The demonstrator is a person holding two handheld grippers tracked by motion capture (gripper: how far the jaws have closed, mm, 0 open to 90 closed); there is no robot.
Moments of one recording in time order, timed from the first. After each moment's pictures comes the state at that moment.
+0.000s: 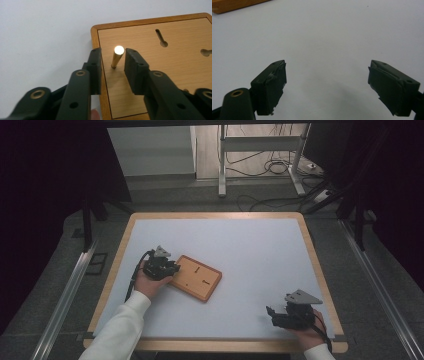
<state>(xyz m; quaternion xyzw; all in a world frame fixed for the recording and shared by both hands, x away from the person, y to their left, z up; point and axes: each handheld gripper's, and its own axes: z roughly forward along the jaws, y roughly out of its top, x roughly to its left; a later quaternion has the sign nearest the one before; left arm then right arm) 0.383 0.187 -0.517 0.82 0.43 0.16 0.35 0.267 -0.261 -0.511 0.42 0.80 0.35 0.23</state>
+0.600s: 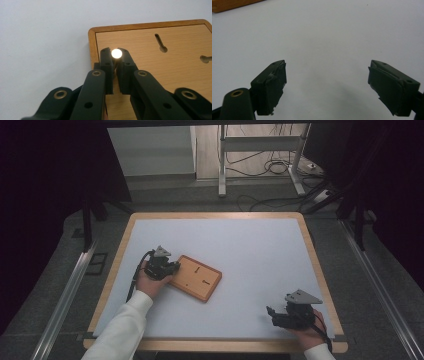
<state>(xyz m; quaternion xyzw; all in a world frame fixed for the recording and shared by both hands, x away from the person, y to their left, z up) 0.386 0.187 -0.522 0.80 0.44 0.16 0.38 0.268 -0.261 -0.512 0.42 0.80 0.35 0.23</state>
